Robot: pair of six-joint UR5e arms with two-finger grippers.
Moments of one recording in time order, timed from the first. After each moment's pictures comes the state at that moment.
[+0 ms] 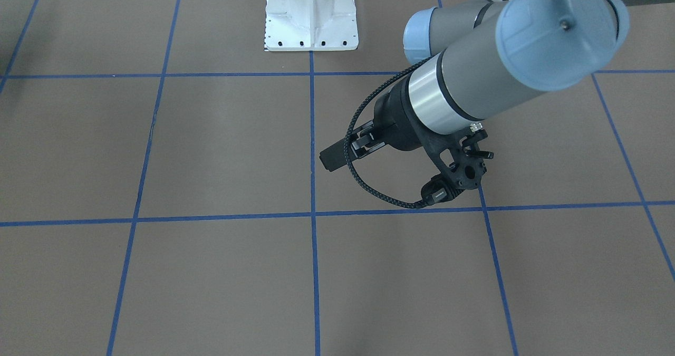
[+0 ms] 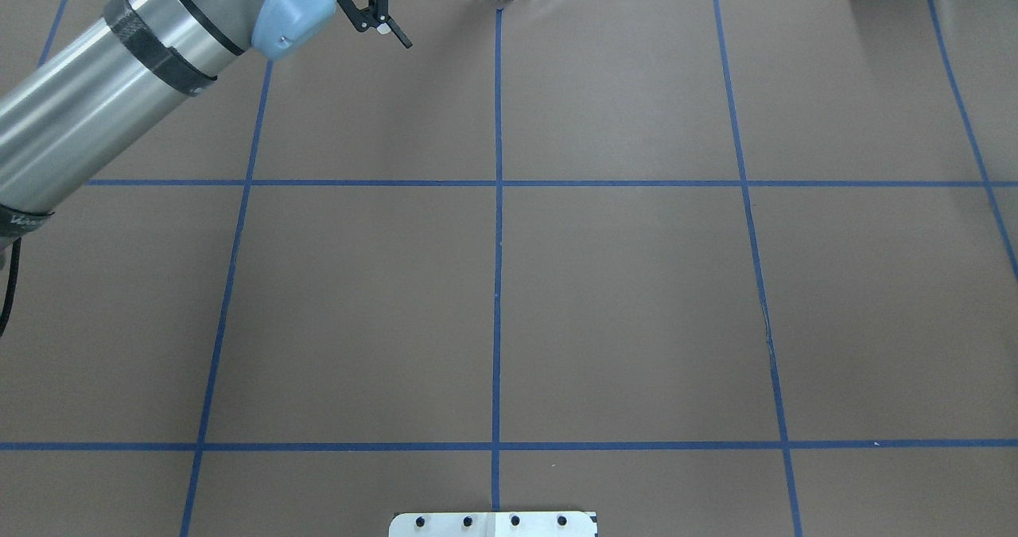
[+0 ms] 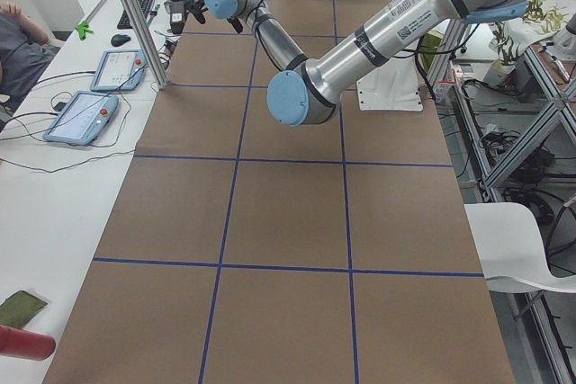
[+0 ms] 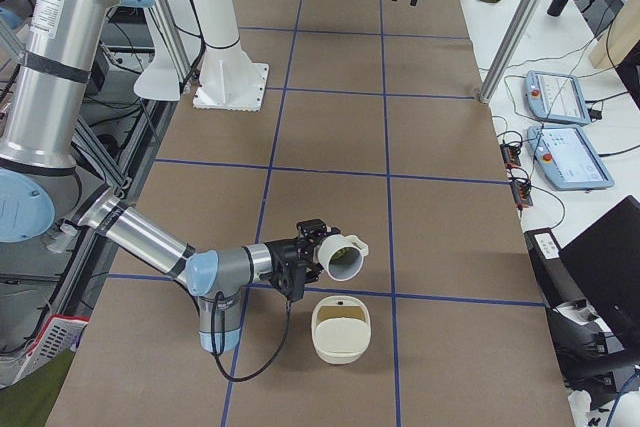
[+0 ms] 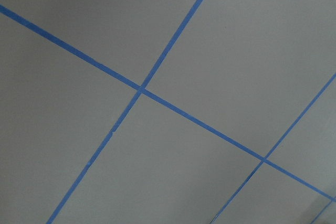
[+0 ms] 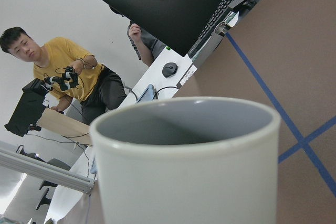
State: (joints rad) left arm -1.02 -2.58 -1.36 -1.70 -2.63 -1.63; right arm 1.32 -1.87 1.19 0.67 1.91 1.76
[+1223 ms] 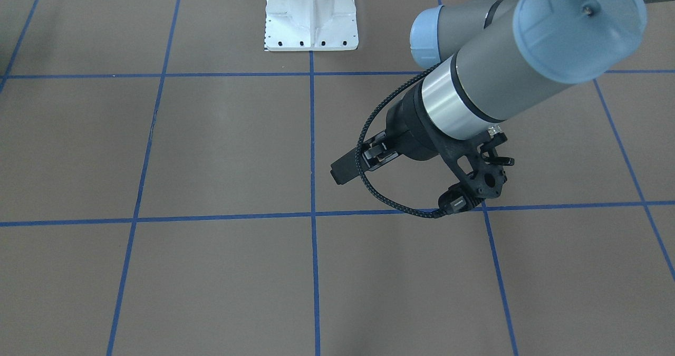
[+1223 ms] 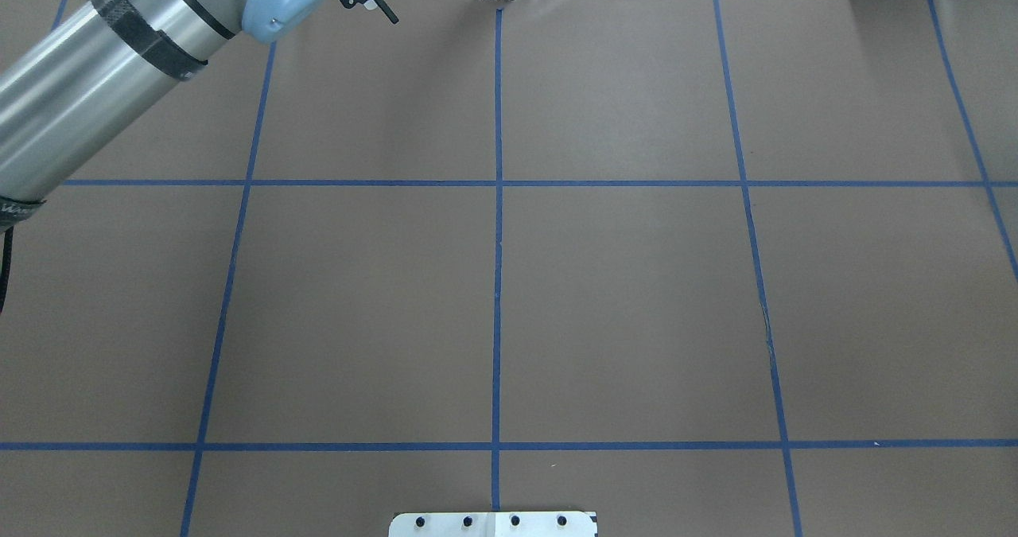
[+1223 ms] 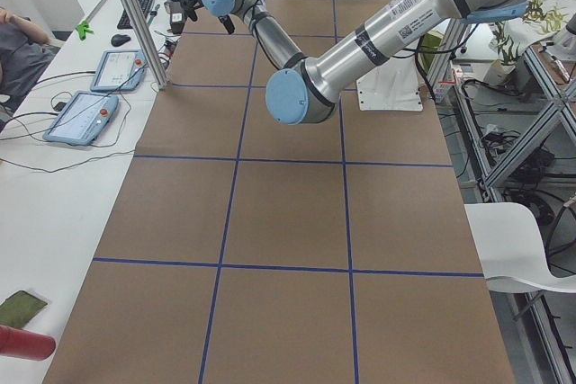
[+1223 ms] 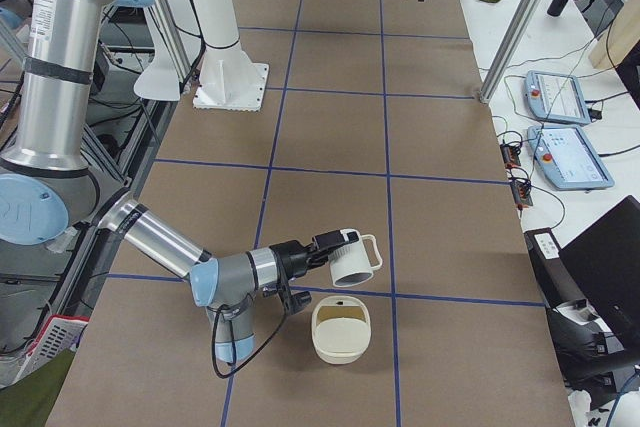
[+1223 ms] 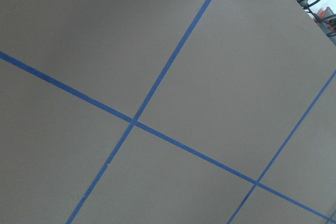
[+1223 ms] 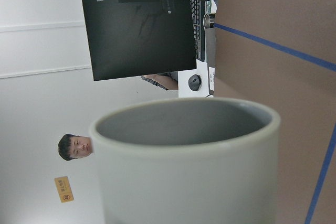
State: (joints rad) left arm -1.04 -2.59 -1.35 -1.70 -2.56 -1.58; right arm 1.43 -1.78 1.12 0.81 1.89 2.49
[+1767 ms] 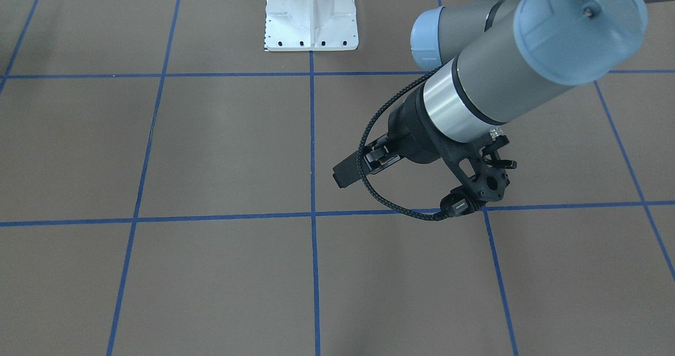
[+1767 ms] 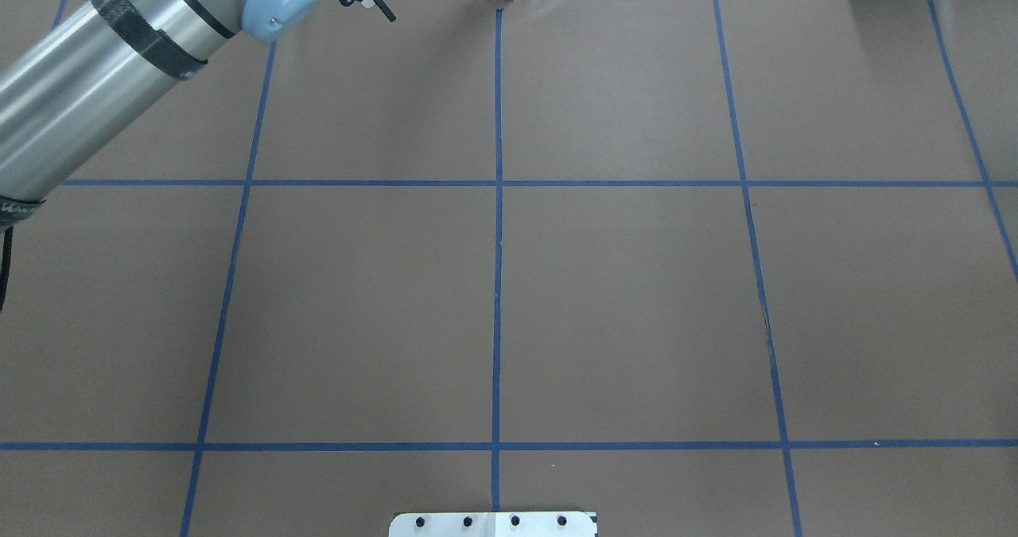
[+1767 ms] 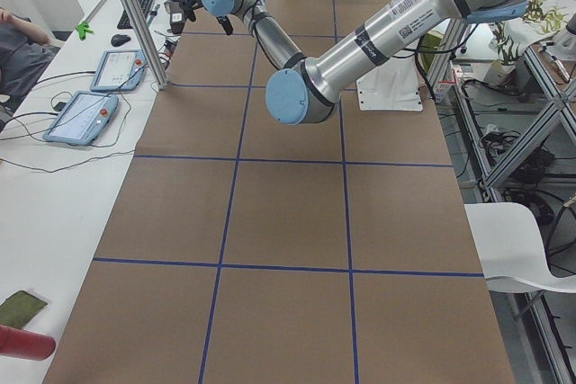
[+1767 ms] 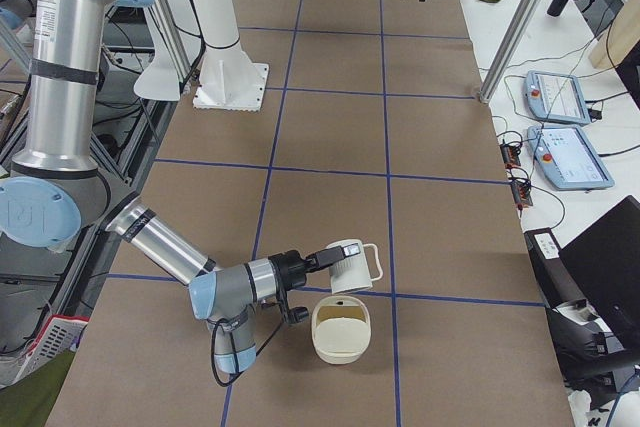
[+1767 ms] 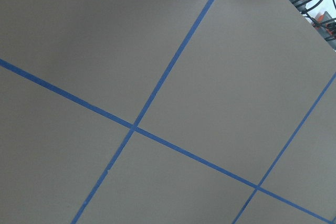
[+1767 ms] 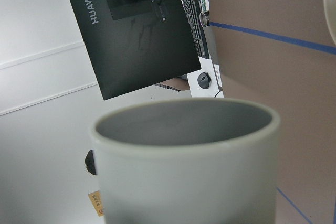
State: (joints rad) left arm -1.04 -2.59 -1.35 -1.70 -2.55 -1.56; right arm 1.43 -1.74 1.01 0.91 1.85 2.66
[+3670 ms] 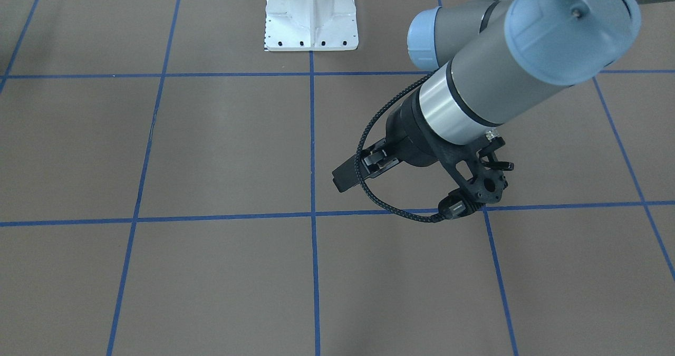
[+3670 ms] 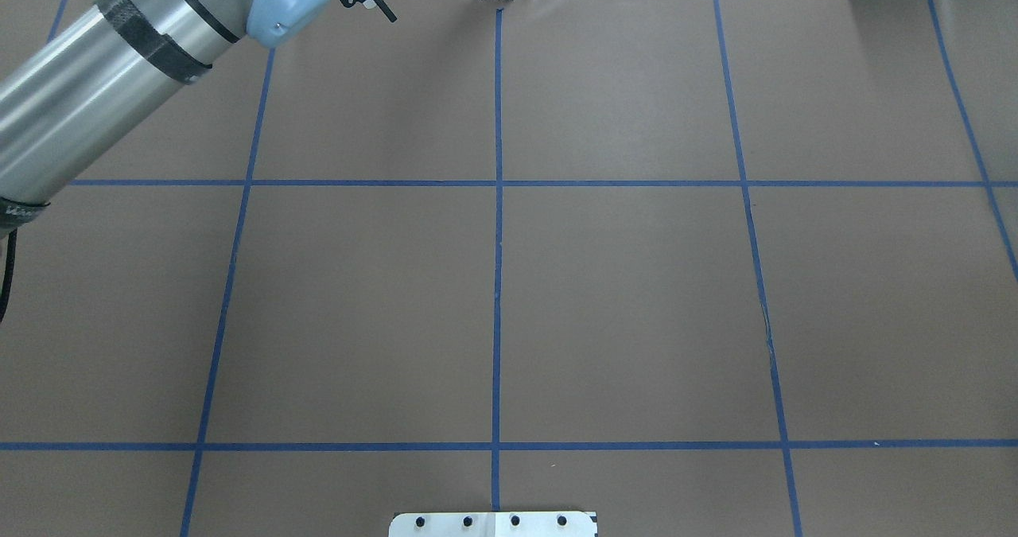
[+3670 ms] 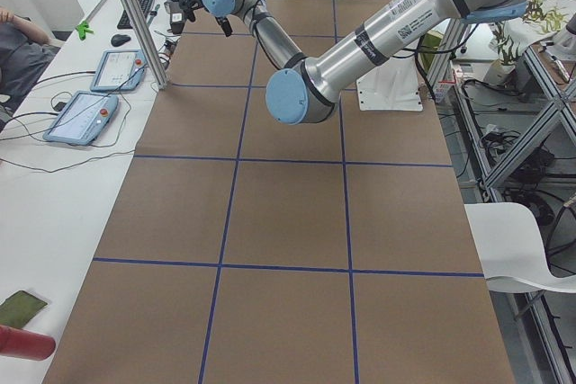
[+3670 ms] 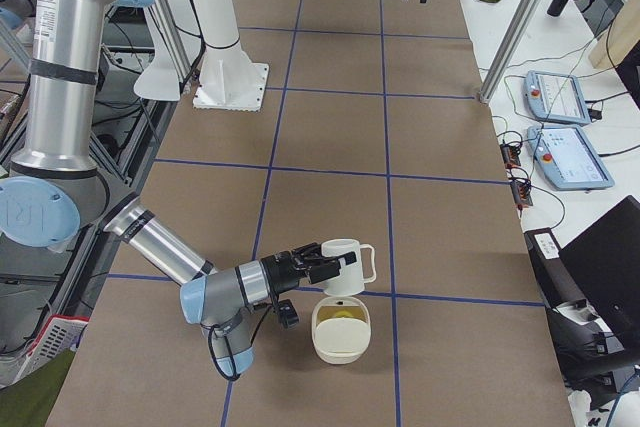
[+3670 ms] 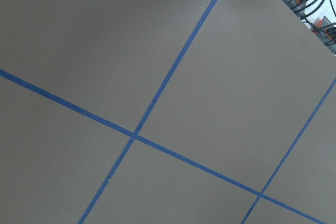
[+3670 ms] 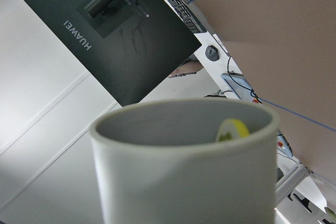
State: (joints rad) left arm -1.03 -2.59 -1.35 -1.70 -2.52 -1.56; right arm 1.43 -1.75 1.00 1.00 1.76 3.10
